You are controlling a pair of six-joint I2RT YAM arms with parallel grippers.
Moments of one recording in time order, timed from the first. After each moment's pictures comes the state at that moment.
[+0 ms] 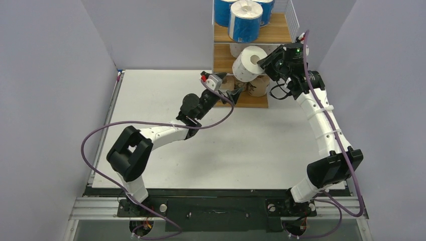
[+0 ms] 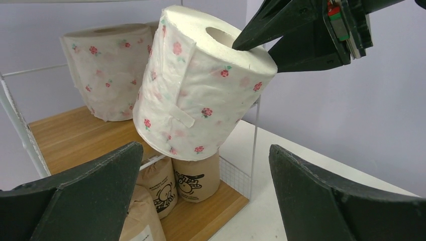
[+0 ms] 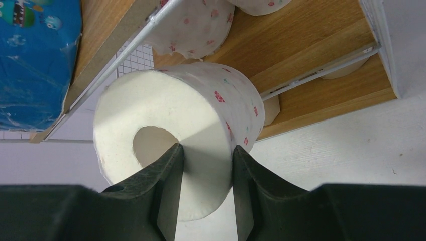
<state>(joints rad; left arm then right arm) -0.72 1.75 1.11 1.01 0.09 -0.06 0.24 1.57 1.78 -0.65 0.05 0.89</state>
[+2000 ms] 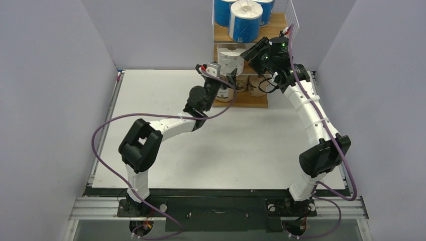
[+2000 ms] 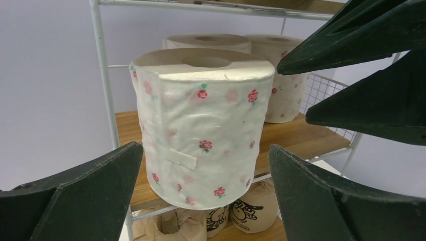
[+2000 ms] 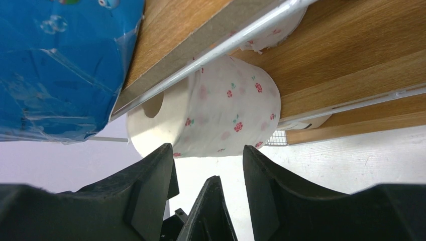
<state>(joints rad) -0.70 1.91 1.31 1.01 -0.24 -0.01 0.32 1.72 1.91 -0.57 0.00 0.94</state>
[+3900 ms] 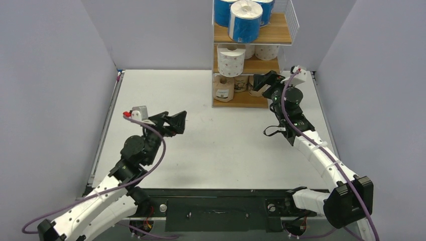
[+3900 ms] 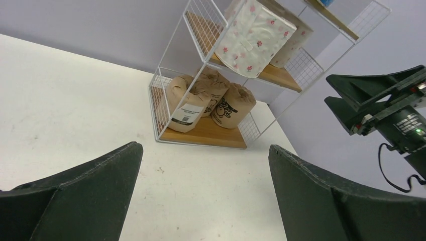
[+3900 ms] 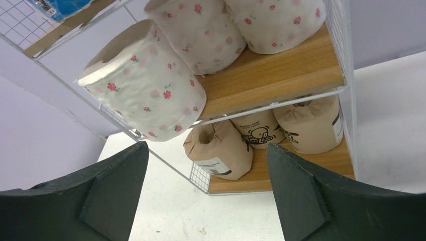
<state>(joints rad) -0.71 0.74 0.61 0.28 -0.41 -0.51 0.33 1.18 0.95 0.24 0.20 0.52</state>
